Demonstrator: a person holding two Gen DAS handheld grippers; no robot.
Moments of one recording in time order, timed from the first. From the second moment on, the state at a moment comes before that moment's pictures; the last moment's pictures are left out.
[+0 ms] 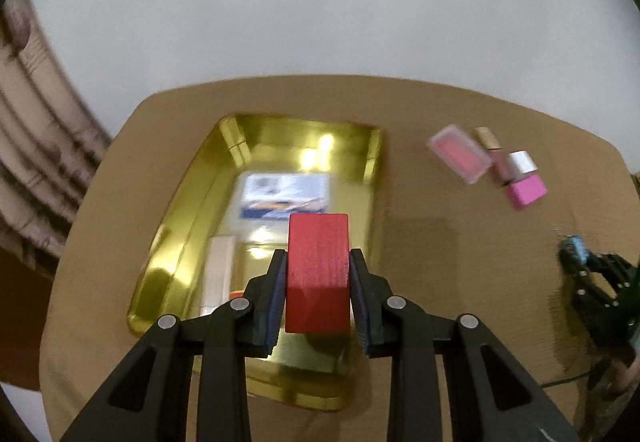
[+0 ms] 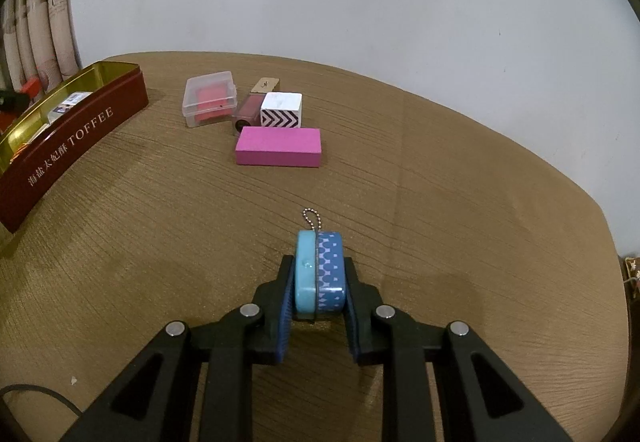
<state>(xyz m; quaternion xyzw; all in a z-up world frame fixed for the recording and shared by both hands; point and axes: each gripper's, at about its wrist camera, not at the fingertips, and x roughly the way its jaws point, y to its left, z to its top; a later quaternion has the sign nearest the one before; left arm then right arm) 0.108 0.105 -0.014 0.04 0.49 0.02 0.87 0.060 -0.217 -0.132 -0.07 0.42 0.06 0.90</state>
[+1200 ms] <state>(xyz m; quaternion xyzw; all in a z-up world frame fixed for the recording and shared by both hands) 0.117 0.134 -0.060 0.04 0.52 0.03 0.85 0.061 -0.215 -0.133 -0.08 0.42 0.06 0.90</state>
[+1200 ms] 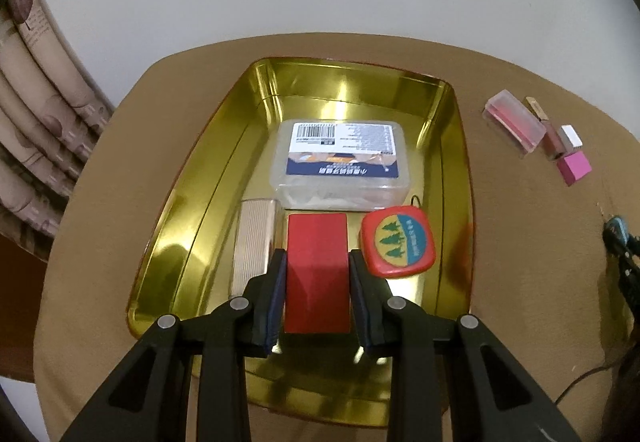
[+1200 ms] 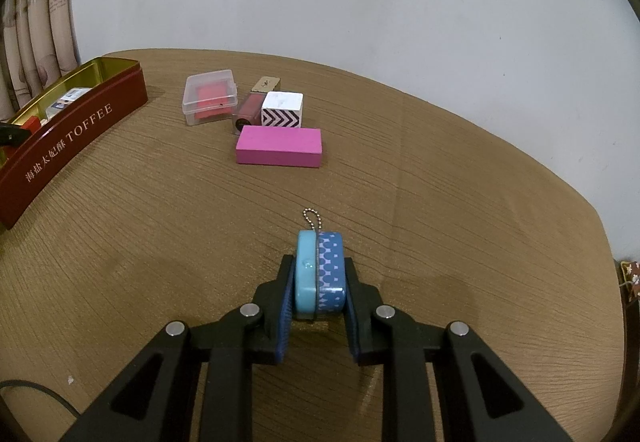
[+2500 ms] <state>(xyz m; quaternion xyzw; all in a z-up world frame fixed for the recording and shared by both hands) 0.041 0.171 -0.031 0.02 0.45 0.08 0.89 0.079 -0.131 -0.086 -0.05 0.43 0.12 0.89</state>
